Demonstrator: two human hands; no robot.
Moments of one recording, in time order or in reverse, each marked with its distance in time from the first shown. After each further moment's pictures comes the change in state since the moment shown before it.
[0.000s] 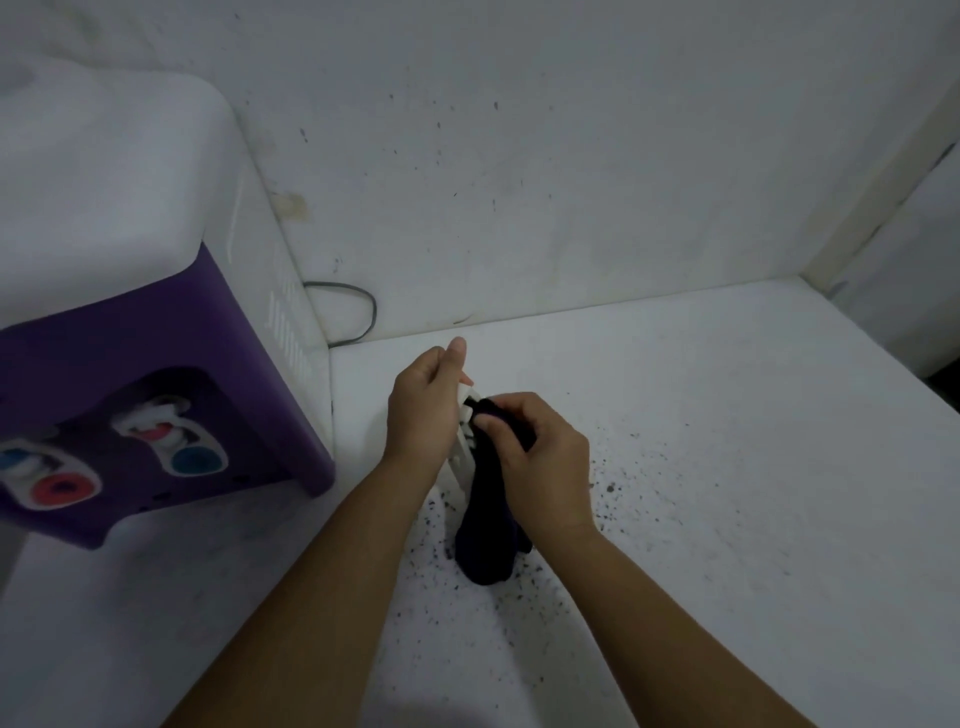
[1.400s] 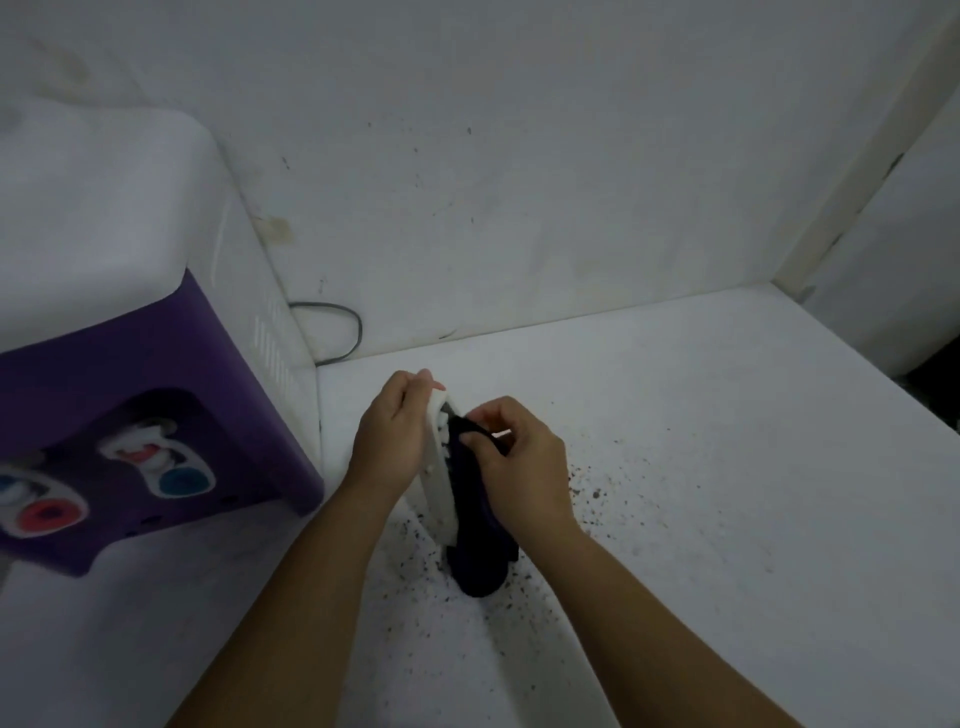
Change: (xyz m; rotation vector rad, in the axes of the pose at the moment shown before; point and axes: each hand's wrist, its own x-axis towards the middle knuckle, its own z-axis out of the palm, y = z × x) left_hand -0.006 -0.007 -0.019 0.139 -0.070 0.042; right_hand 0.003 -0.002 -0.002 -0.014 -0.068 0.115
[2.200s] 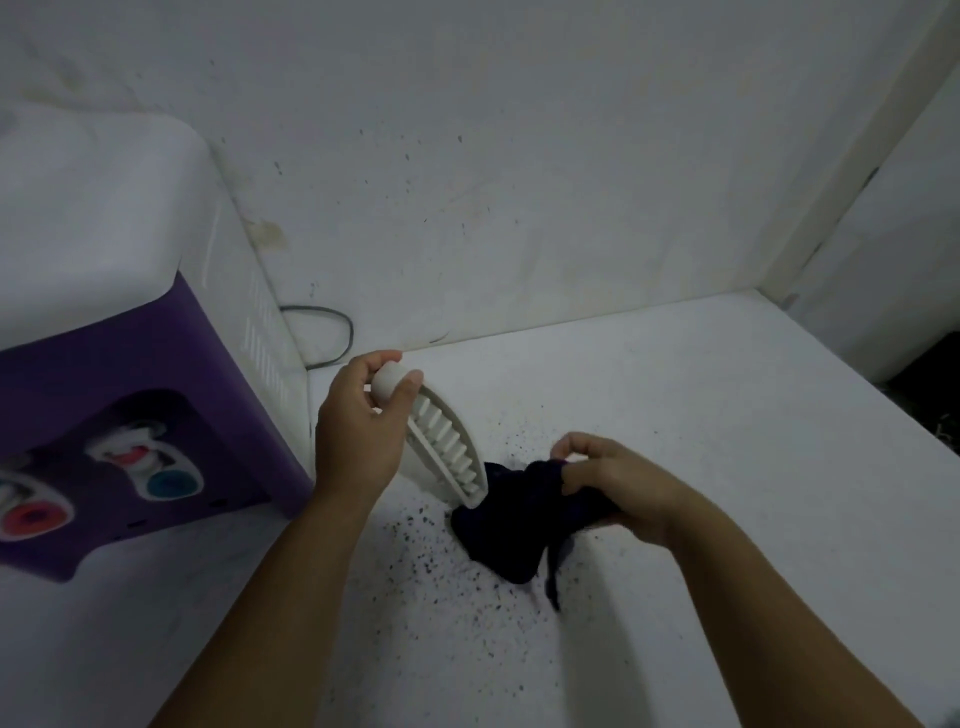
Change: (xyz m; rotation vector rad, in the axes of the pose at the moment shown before) left_hand -0.002 0.002 -0.011 0.020 0.197 0.151; right_hand 0.020 0.027 -0.099 0.156 -0.523 0.573
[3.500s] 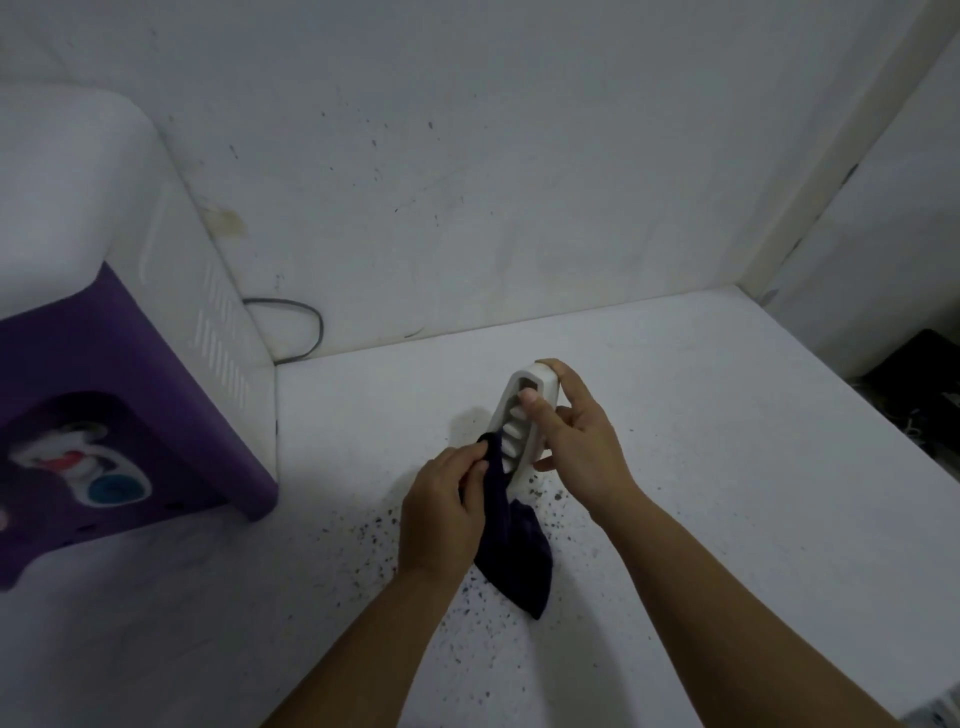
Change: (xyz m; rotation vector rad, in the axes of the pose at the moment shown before) left_hand -0.071 -0.055 0.094 0.136 -0.127 0.282; right_hand 0.026 -0.001 0.006 -0.054 0.425 -0.438
